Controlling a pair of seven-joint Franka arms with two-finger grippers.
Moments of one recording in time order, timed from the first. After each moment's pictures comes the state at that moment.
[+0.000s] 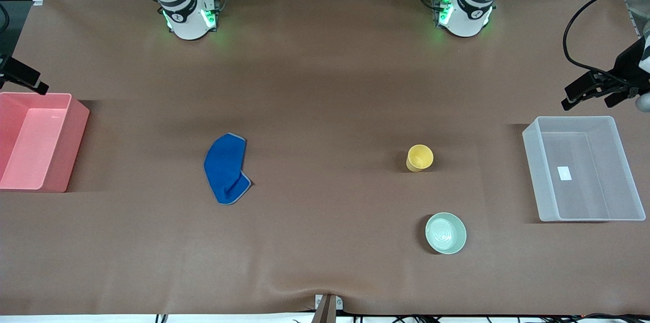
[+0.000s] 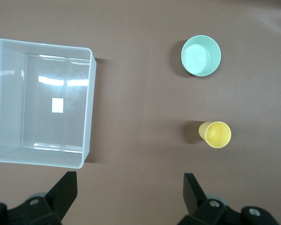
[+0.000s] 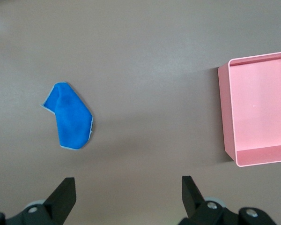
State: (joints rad) left arm 0.02 -0.05 -0.01 -1.69 -0.05 1.74 -0.07; right arm -0.07 0.01 -0.05 -1.47 0.03 1.48 0.05
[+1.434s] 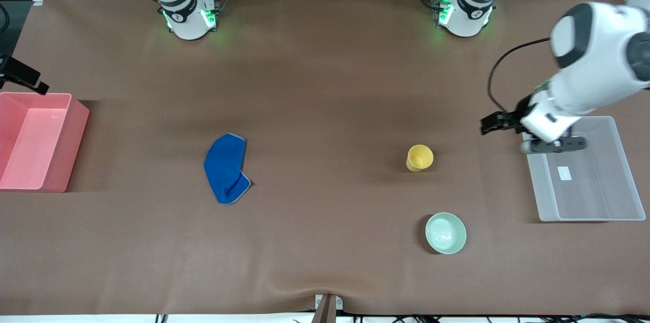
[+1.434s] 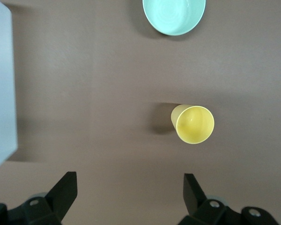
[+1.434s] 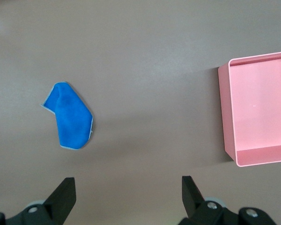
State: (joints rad) left arm -0.02 0.09 -0.16 -1.94 -0.10 2.00 -0.24; right arm -0.07 0.01 -0.05 -1.47 0.03 1.48 0.05
